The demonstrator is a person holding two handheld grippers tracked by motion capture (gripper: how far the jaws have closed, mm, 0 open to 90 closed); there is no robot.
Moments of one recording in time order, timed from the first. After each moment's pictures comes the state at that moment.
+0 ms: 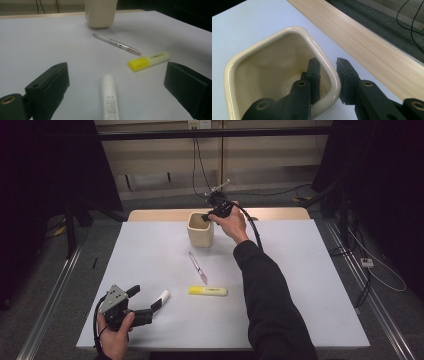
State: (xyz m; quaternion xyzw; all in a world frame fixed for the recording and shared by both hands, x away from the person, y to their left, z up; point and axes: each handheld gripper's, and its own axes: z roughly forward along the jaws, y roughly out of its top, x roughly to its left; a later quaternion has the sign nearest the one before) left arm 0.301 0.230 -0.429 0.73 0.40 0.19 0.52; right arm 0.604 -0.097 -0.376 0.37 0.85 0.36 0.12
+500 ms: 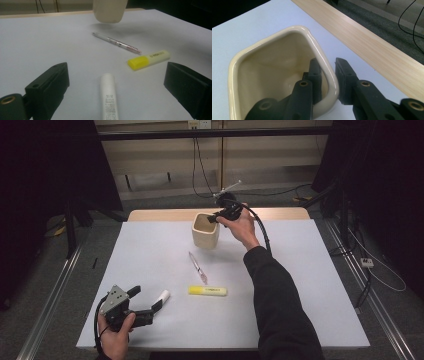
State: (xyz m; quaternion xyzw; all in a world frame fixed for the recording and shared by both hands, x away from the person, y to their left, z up) left arm 0.300 0.228 -0.429 0.74 0.39 0.19 0.52; right arm 0.574 -0.122 -0.362 0.37 0.84 0.39 0.12
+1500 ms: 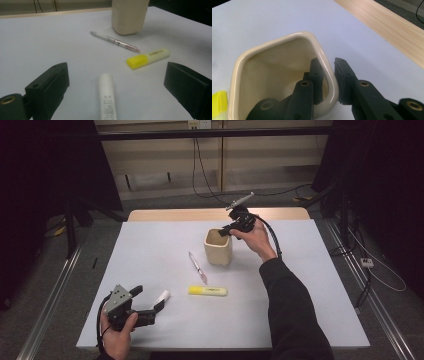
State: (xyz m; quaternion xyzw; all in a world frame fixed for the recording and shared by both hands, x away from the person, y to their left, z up) left arm 0.302 0.223 -0.430 0.74 0.39 0.19 0.51; right arm 0.544 -0.157 -0.383 0.34 0.86 0.38 0.07
